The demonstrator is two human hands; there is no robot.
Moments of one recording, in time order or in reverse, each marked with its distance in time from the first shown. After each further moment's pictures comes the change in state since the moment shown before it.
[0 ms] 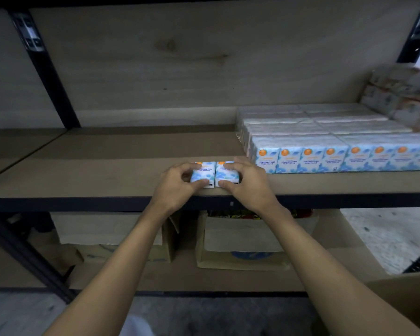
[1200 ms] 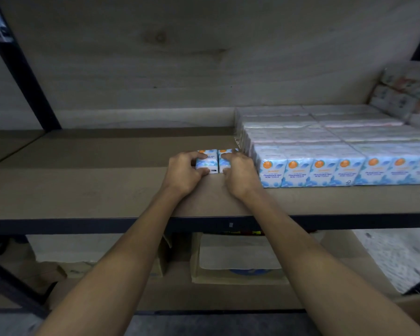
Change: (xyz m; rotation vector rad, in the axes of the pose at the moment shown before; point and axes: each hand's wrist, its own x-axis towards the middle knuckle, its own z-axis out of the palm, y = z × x) left_hand 0.089 -0.001 0.031 0.230 0.054 0.087; right_hand 0.083 0.009 0.024 -0.266 -0.005 0.056
